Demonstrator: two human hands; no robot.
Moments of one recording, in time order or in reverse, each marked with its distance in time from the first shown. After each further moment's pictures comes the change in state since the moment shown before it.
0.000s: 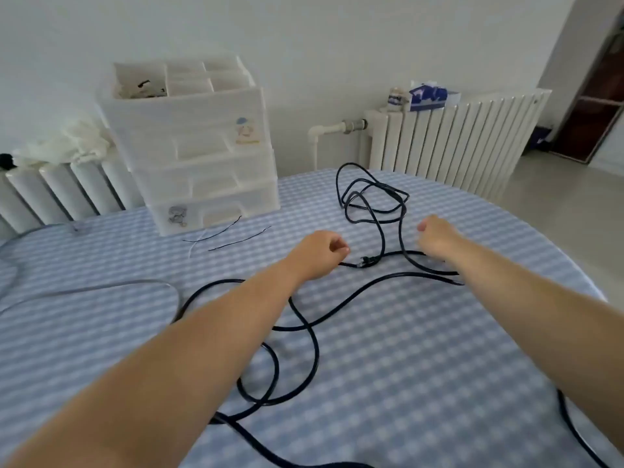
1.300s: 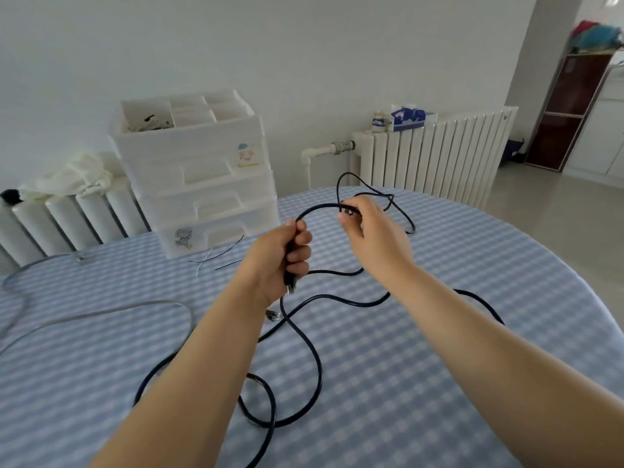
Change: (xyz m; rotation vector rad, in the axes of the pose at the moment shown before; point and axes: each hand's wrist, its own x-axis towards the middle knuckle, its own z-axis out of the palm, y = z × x) left_hand -0.080 0.017 -0.071 -1.393 0.019 -0.163; right_hand -0.107 -0.096 0.018 0.318 0.460 -0.537
